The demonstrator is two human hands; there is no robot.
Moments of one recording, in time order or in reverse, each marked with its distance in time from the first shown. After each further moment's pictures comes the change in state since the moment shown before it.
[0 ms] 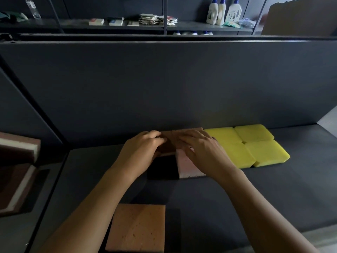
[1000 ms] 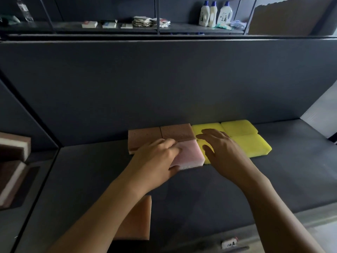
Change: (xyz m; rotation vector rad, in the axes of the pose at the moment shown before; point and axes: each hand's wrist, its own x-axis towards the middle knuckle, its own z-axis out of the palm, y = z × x) left_hand -0.015 0.077 -0.007 -0.055 -0.017 0.140; right_hand -0.056 0.034 -0.050 -0.028 -0.031 0.148
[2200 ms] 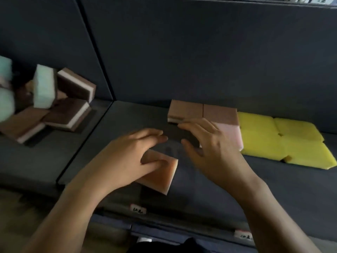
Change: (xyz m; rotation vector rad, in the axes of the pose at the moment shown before) left_hand -0.128 0.004 -0.037 -0.099 -0.014 -0.462; right_hand -0.021 -0.096 0.012 0.304 -0.059 -0.463
